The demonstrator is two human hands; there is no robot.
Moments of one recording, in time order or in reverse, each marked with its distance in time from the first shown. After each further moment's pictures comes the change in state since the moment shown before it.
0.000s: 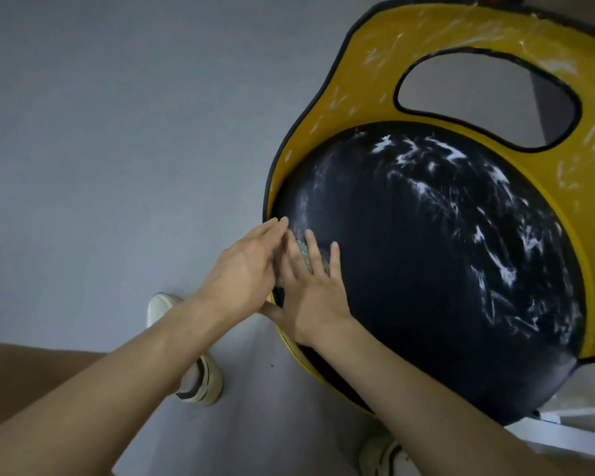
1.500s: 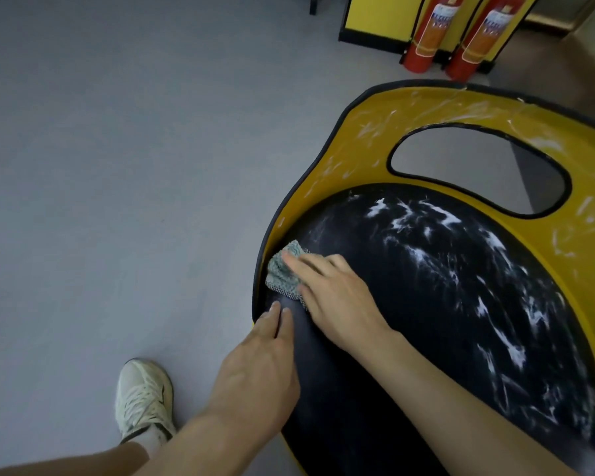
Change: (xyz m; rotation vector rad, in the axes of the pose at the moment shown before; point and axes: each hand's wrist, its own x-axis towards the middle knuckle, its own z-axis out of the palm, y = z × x) left_hand 0.015 0.012 0.036 0.264 -0.104 0.017; right_hand 0.070 0.080 -0.042 0.195 0.426 -0.169
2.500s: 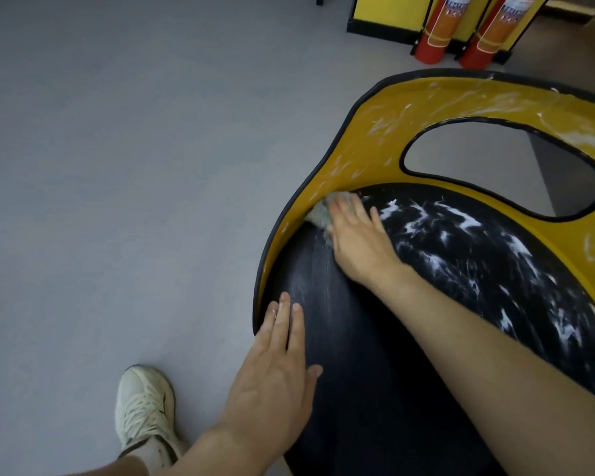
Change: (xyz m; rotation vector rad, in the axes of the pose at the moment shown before) left_hand 0.019 0.000 0.025 0.107 0.122 0.061; right_hand 0.088 0.077 0.005 -0.097 -0.138 0.222
